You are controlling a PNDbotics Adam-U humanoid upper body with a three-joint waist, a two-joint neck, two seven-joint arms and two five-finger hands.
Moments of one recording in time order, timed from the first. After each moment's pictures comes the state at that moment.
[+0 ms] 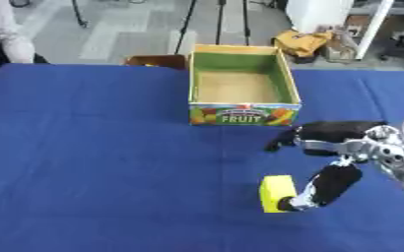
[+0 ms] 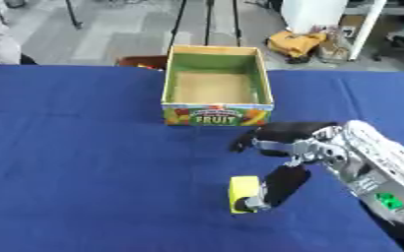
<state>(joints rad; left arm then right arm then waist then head) -0.30 0.34 0.18 -1.98 0.23 -0.54 0.17 -0.70 -0.68 0.50 -1.79 0.65 0.20 0.90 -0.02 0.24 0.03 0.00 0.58</state>
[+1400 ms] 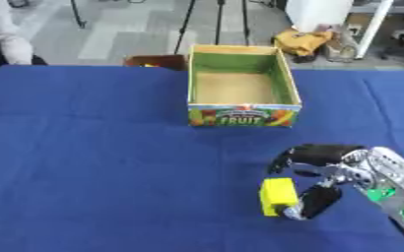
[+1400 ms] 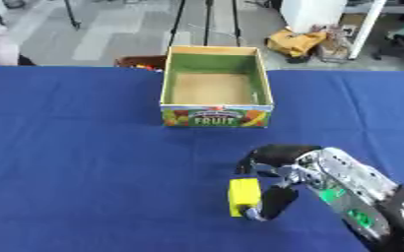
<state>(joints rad) -0.31 0.33 0.18 -1.98 0.23 -0.53 0.16 -0.67 -0.64 0.54 -1.64 0.78 0.14 0.83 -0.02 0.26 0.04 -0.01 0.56</state>
